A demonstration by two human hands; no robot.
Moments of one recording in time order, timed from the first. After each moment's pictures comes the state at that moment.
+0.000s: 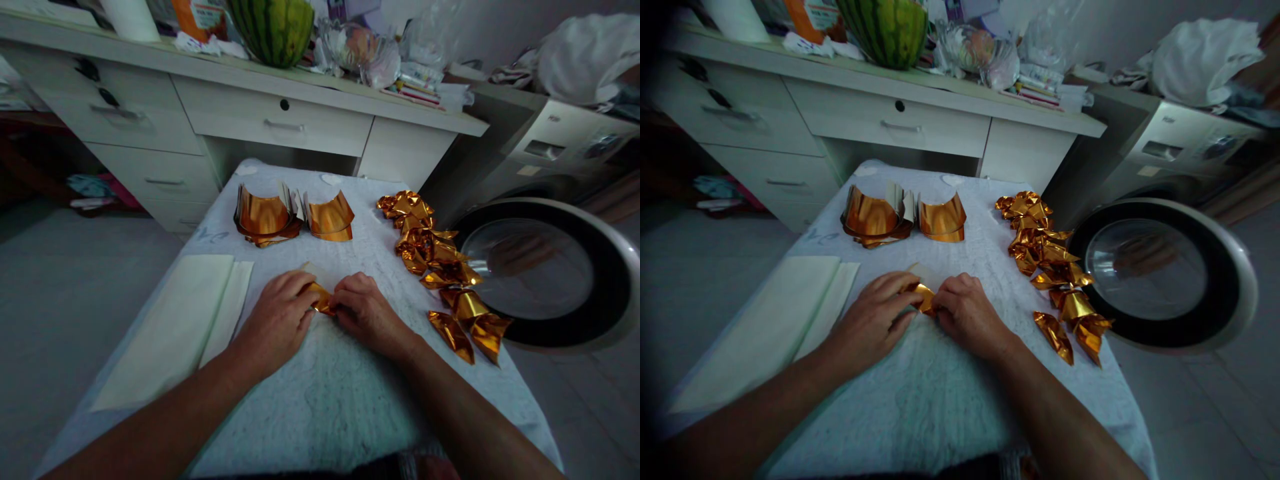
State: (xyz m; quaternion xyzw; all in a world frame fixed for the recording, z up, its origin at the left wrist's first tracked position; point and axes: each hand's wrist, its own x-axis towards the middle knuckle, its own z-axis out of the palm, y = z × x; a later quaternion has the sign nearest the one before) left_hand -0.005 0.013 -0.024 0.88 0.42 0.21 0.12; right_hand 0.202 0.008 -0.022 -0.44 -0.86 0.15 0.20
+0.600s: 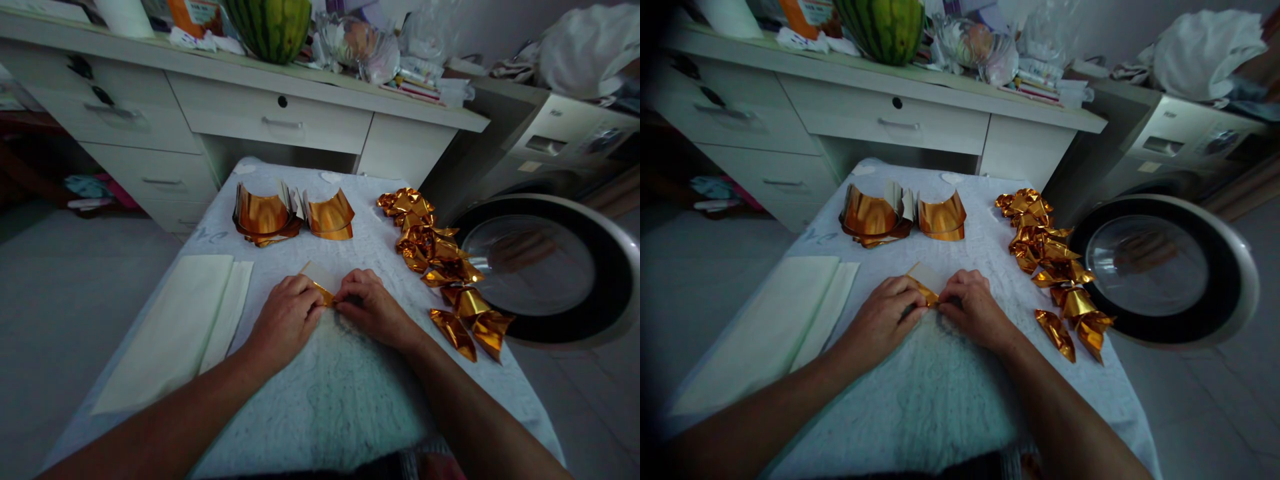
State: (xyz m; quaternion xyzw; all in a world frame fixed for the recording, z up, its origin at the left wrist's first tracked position) left_hand 0.006 0.016 -0.030 0.85 0.44 0.23 0.19; right_hand 0.209 0.014 -0.025 -0.50 -0.79 0.26 0.24
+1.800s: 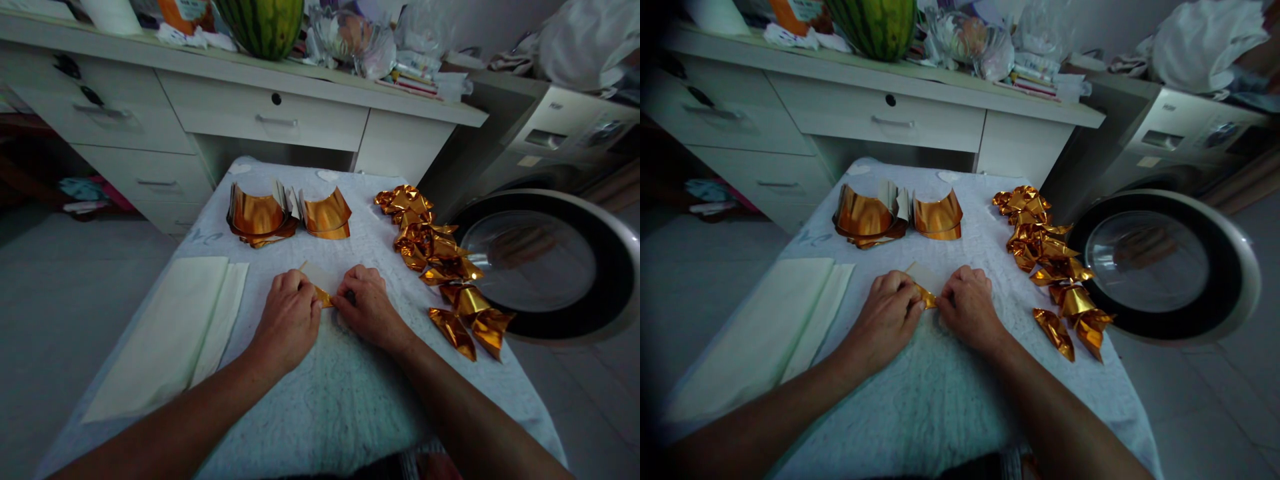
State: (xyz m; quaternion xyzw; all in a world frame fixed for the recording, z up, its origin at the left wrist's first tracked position) left_hand 0.018 0.014 -0.032 0.83 0.49 0.22 0.14; right_hand 0.194 0.013 -0.025 -0.61 -0.74 0.20 0.21
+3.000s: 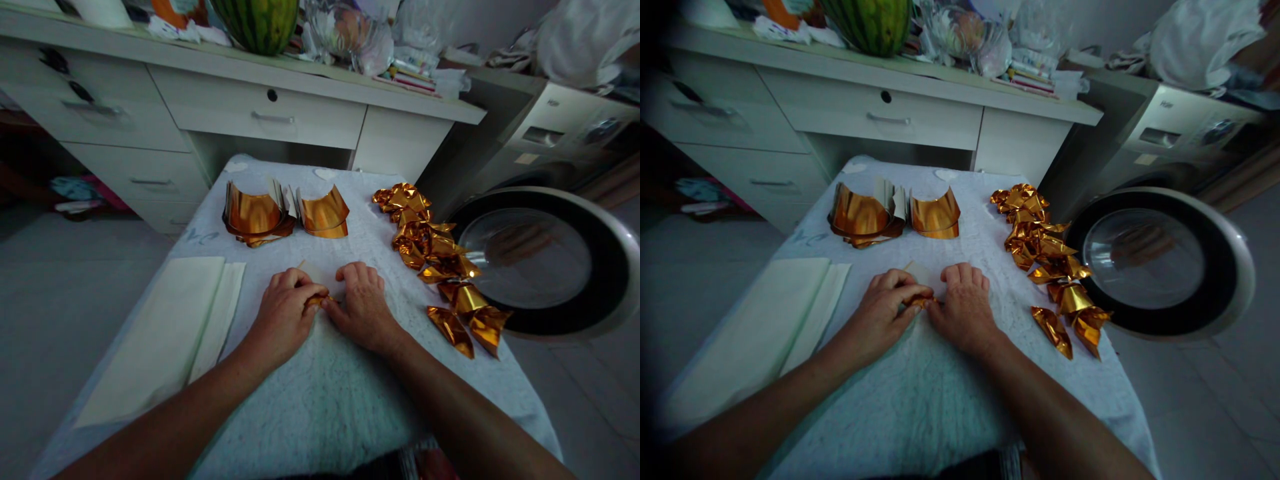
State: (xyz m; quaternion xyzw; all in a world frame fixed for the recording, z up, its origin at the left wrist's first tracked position) left_hand 0.014 0.022 -0.032 0.82 0.48 0.24 0.22; right_hand 0.183 0.006 -0.023 -0.64 -0.74 0.10 0.16
